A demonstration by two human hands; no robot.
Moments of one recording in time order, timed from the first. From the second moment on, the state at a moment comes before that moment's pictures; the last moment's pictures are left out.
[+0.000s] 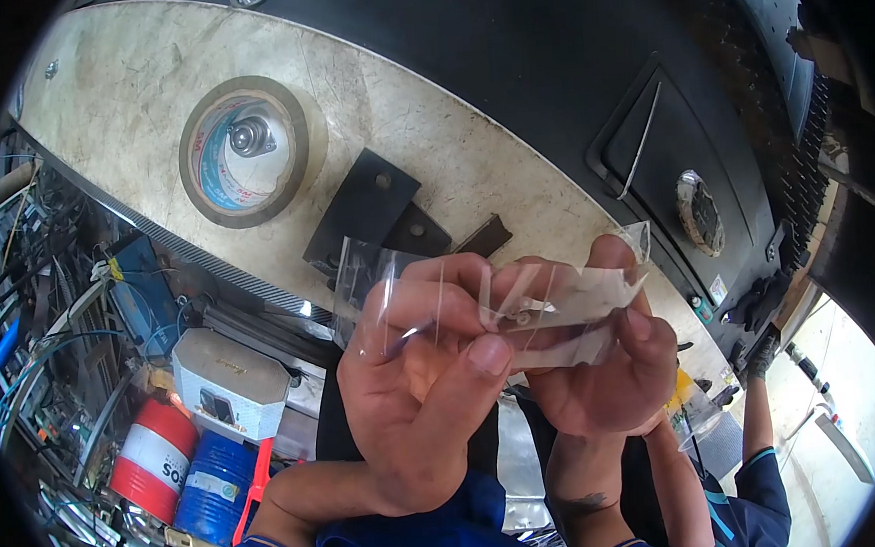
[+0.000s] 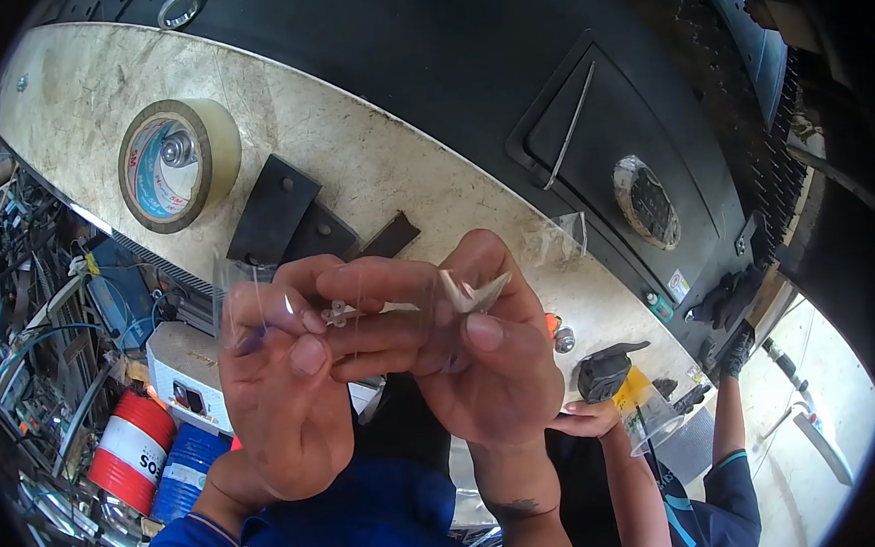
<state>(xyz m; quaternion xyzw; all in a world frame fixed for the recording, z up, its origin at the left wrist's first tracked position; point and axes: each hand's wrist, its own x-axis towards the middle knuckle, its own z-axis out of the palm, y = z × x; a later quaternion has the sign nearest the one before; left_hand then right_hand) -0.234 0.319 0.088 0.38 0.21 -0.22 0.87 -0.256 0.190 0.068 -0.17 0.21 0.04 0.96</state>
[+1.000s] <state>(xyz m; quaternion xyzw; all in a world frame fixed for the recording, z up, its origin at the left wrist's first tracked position) -0.204 0.325 0.066 0.33 0.19 -0.23 0.89 -0.235 0.126 0.005 -0.90 0.39 -0.03 0.20</state>
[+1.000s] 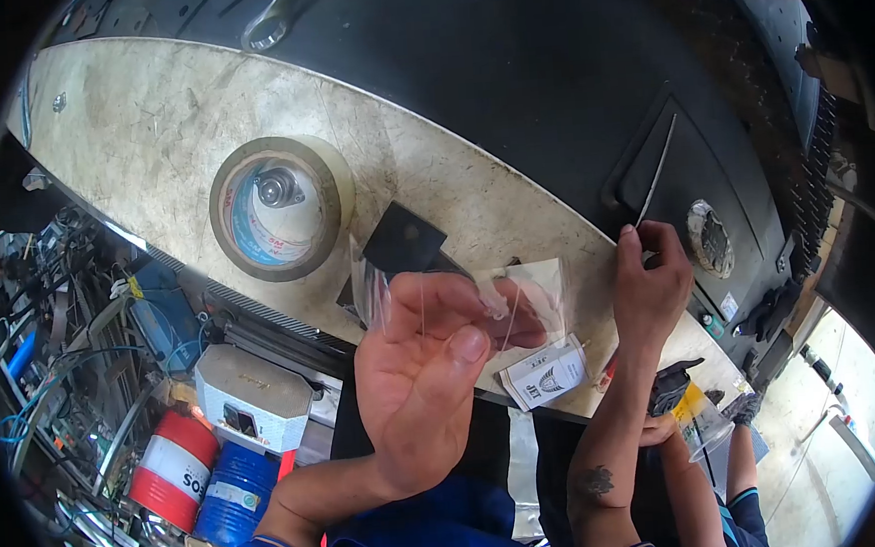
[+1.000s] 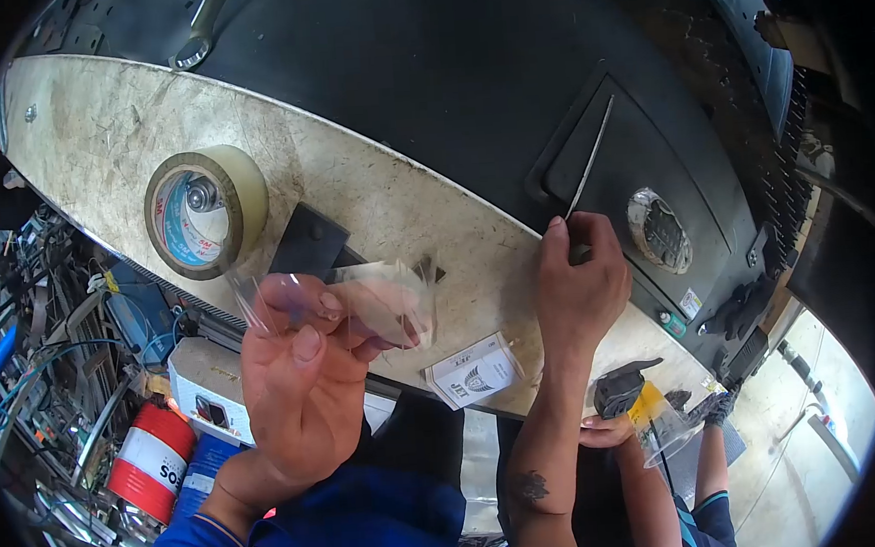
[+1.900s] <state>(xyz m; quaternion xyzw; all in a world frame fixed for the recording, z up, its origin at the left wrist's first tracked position) -0.206 0.360 0.200 0.31 0.16 -0.17 0.92 -0.286 0.081 0.085 -0.74 0.32 -0.13 0.57</state>
